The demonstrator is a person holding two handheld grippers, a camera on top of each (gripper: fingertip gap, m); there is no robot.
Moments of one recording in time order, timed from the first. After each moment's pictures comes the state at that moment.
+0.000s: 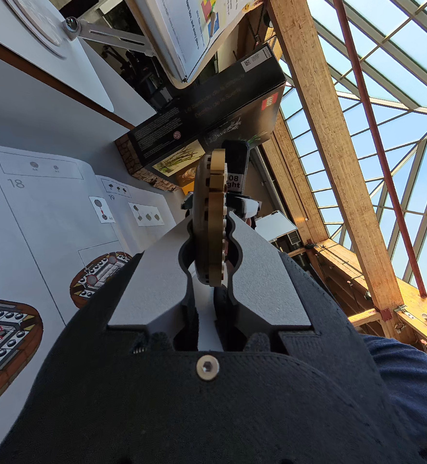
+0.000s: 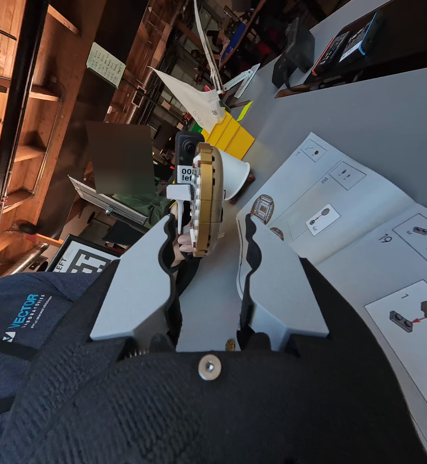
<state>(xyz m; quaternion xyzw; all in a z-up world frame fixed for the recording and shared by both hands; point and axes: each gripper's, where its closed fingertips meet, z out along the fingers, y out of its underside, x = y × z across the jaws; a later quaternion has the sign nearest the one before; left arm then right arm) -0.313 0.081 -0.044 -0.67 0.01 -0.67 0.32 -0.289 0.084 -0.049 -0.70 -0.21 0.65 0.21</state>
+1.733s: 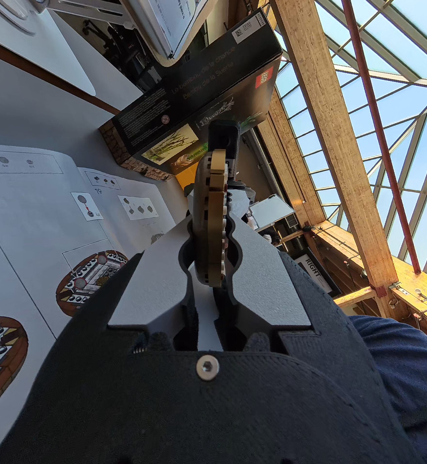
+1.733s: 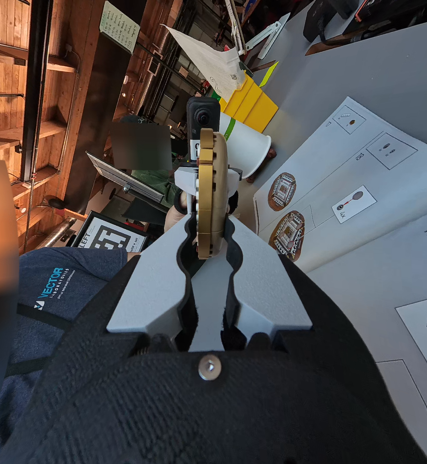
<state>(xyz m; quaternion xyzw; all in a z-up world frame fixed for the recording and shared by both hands) -0.301 0.073 -0.044 -0.67 0.05 -0.67 0.31 -0.295 0.064 -0.052 -0.68 -0.25 0.67 0.15</state>
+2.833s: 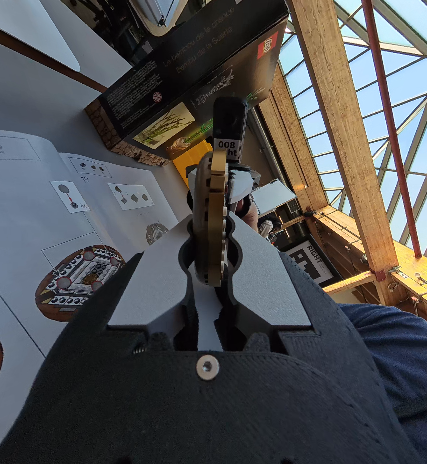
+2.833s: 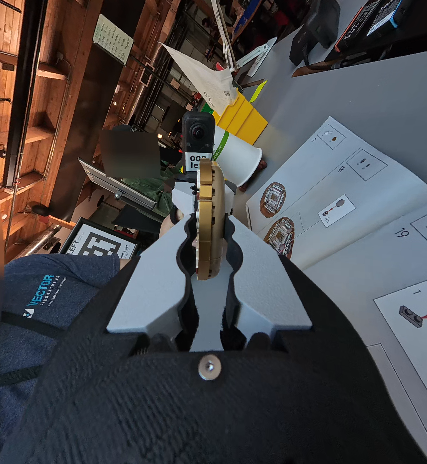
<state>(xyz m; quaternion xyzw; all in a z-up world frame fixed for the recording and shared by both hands) -0.287 0.063 -0.048 -0.68 0.08 -0.67 0.29 -0.284 0.073 -0.046 -0.69 -0.24 0.66 0.18</state>
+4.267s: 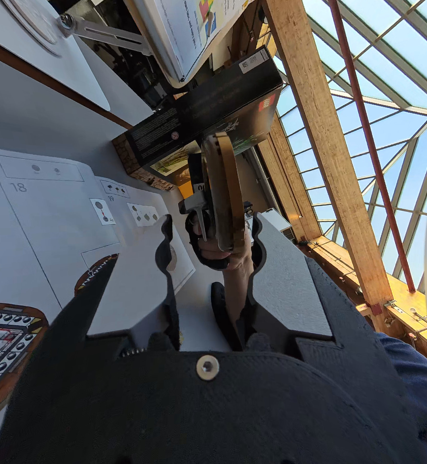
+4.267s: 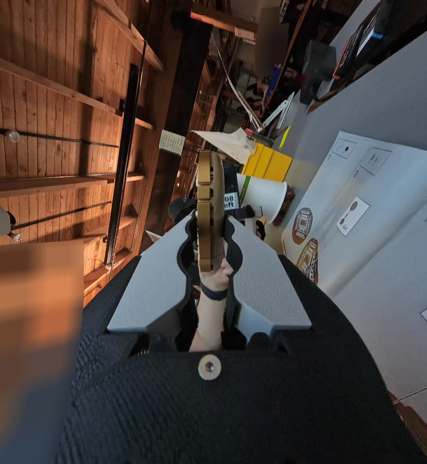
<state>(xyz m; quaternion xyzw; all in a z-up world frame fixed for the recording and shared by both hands) -0.316 0.083 -0.044 -0.67 0.02 -0.67 0.31 -0.285 0.097 -0.038 -0.63 -0.06 0.76 0.14</state>
